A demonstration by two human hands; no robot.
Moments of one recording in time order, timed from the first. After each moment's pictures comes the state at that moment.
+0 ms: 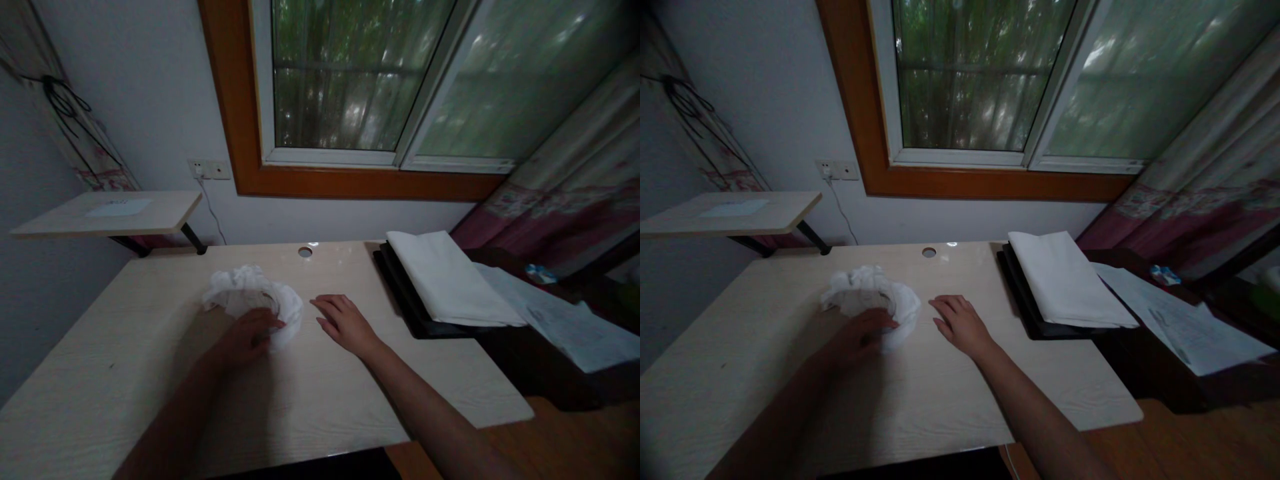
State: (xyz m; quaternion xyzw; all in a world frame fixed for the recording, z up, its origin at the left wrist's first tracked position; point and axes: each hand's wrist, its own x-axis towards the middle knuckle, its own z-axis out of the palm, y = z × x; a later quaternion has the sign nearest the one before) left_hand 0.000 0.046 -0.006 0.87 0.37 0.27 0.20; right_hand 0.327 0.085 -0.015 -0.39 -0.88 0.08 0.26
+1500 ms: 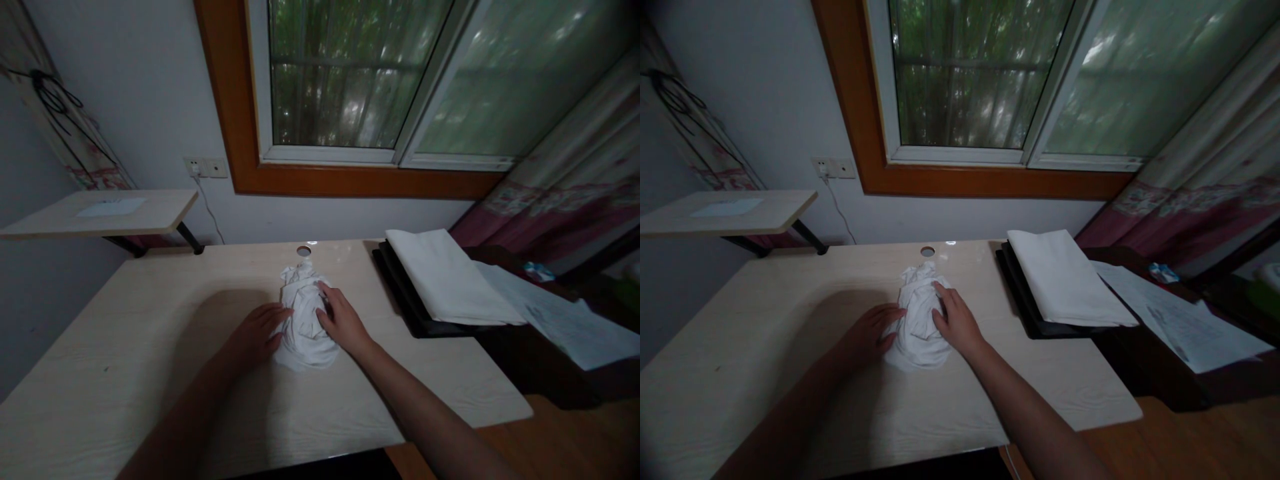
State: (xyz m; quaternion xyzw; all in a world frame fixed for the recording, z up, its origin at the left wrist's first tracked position) left_hand 0.029 0.052 -0.023 0.89 0.38 0.26 0.08; right_hand 0.310 0.089 -0.021 -0.44 -0.81 0.15 0.36
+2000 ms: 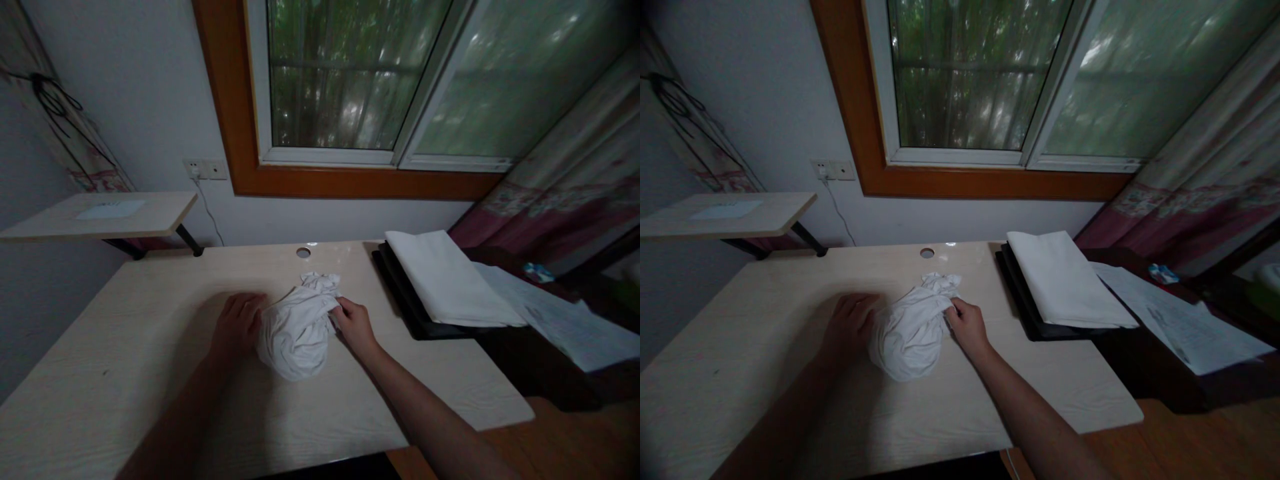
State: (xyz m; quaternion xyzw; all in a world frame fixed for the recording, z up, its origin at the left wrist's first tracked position) left_hand 0.009 0.057 -0.009 0.80 0.49 0.35 -0.08; right_hand 0.322 0.089 -0.027 -0.52 -0.68 0.27 0.43
